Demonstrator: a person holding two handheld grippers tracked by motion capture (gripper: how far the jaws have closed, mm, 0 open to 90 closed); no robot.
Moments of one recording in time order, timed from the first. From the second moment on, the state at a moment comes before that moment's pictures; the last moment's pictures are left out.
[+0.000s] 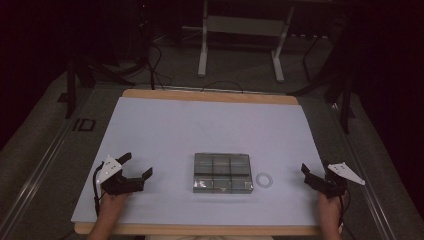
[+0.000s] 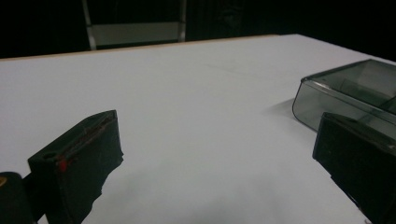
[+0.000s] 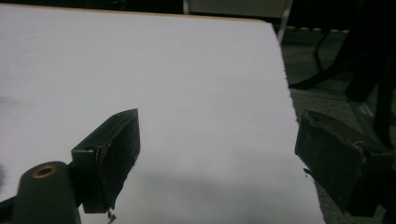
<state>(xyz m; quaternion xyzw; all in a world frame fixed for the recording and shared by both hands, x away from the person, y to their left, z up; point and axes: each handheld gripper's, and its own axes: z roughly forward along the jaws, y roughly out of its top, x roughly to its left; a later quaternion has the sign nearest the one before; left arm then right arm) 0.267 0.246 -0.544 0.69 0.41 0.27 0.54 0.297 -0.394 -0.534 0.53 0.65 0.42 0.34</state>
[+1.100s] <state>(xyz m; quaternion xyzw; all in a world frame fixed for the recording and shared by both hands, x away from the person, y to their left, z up) 0.280 0.206 -0.514 0.77 0.33 0.16 0.53 0.311 -0.353 -0.513 0.41 0.75 0.47 0.21</state>
